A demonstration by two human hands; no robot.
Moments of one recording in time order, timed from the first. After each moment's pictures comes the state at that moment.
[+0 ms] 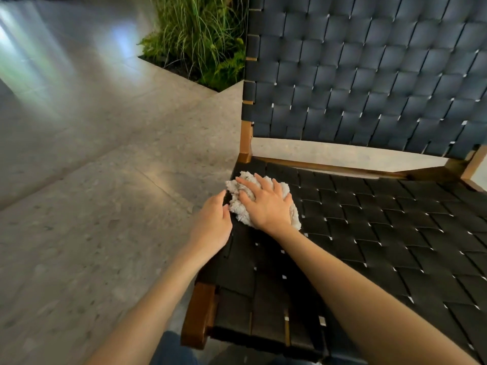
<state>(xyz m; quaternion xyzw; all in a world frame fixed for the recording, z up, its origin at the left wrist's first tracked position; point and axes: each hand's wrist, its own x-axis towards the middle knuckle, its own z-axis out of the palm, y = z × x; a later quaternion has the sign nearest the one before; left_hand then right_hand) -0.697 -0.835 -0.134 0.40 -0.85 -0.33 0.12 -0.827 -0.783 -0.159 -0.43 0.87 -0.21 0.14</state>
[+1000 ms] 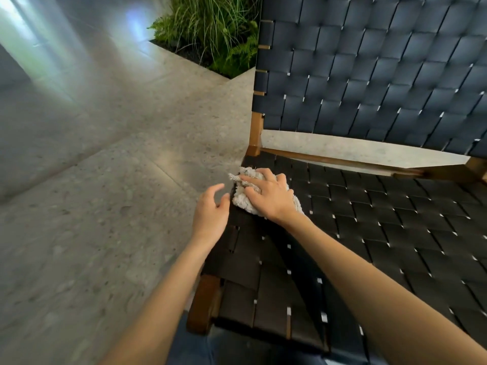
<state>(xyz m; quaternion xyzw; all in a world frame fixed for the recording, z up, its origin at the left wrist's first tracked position) -0.695 -0.842 -0.136 0.49 -0.73 -0.42 0.22 -0.836 -0.791 -0.148 -0.47 0.83 -0.23 0.19</state>
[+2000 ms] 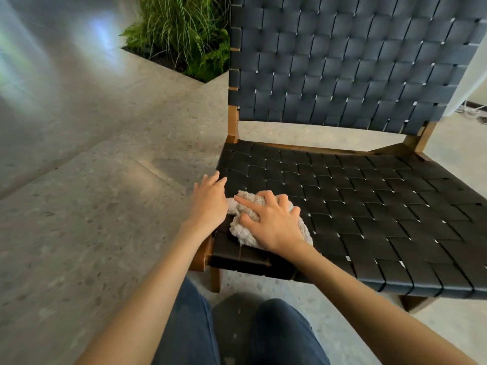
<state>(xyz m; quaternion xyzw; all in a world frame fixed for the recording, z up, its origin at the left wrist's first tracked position) -0.674 -0.794 -0.110 0.37 -0.91 -0.20 0.05 -0.760 -0.661 -0.129 -0.47 0.87 -0.15 0.11</state>
